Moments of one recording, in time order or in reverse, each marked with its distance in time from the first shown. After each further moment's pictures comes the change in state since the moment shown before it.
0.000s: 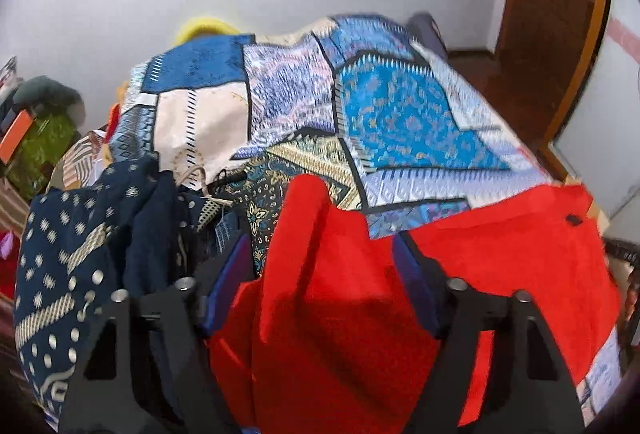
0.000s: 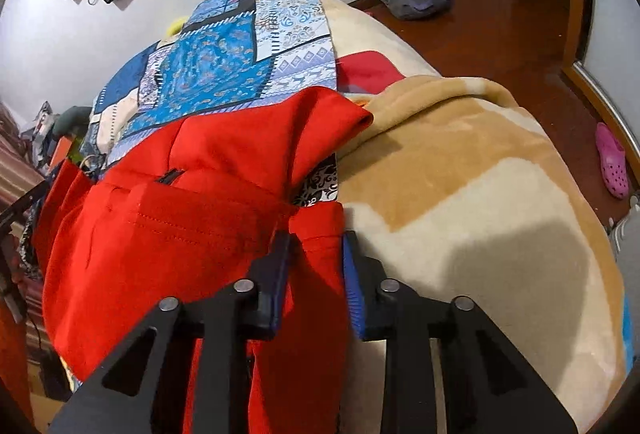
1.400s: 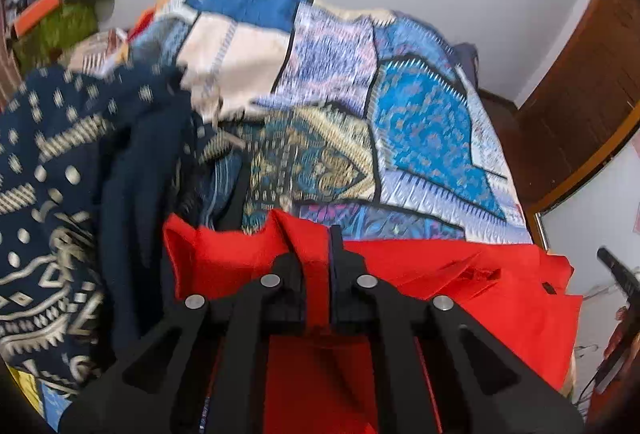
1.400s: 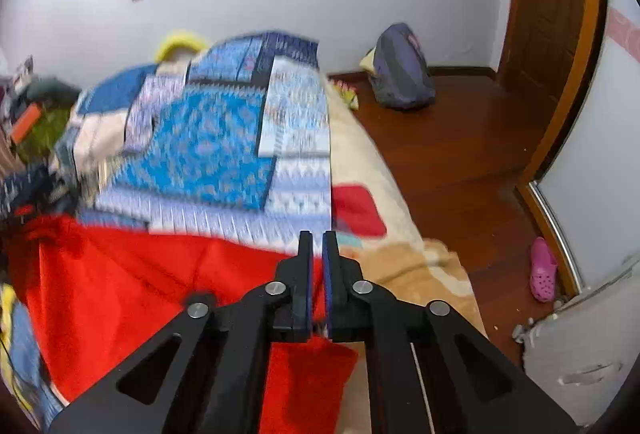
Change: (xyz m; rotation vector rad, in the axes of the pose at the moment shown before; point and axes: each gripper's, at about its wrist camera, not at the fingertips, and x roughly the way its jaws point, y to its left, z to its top) left arm 0.011 0.036 -0.019 -0.399 0.071 -0.087; right arm -0.045 0.070 0.067 -0.259 -0.136 -0.239
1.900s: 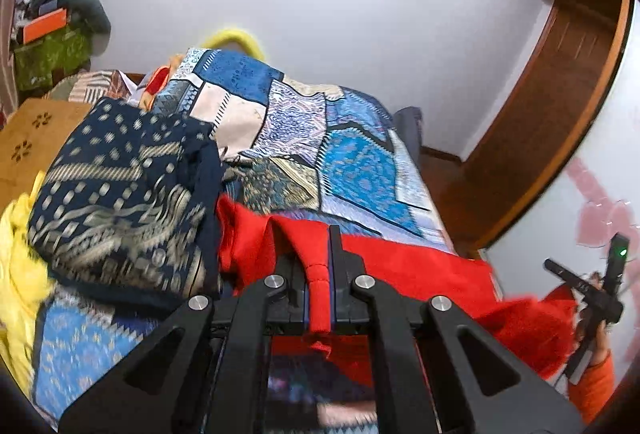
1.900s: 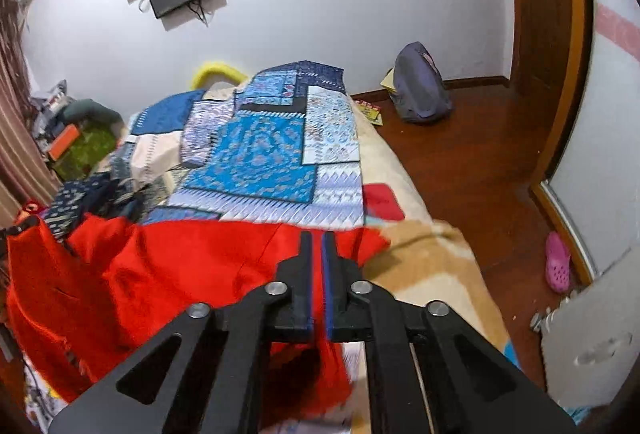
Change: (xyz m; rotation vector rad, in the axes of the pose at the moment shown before) left arm -0.157 0.007 -0.058 0.002 -0.263 -0.158; right arm -0.076 0.010 -0.016 0.041 -0.113 0.091
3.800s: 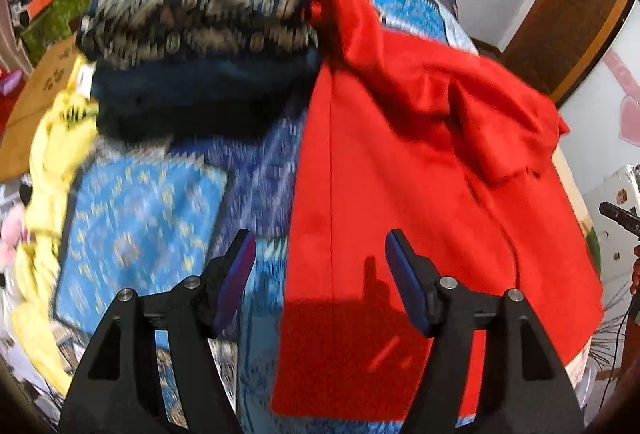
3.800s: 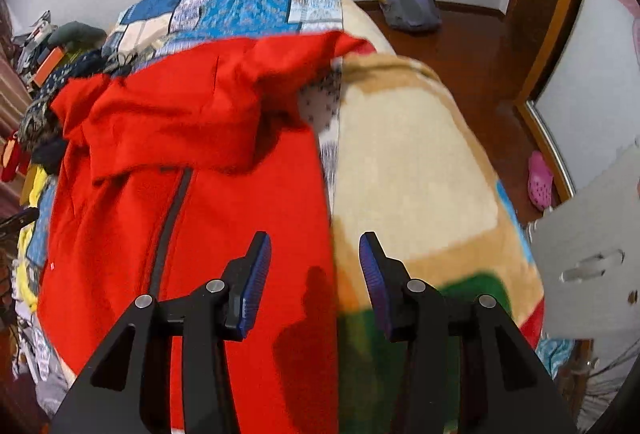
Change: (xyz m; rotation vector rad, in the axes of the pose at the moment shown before) left arm -0.032 0.062 -0.168 0.091 0.376 0.143; right arm -0.040 -0.014 -0.141 -0.022 0.327 -0.042
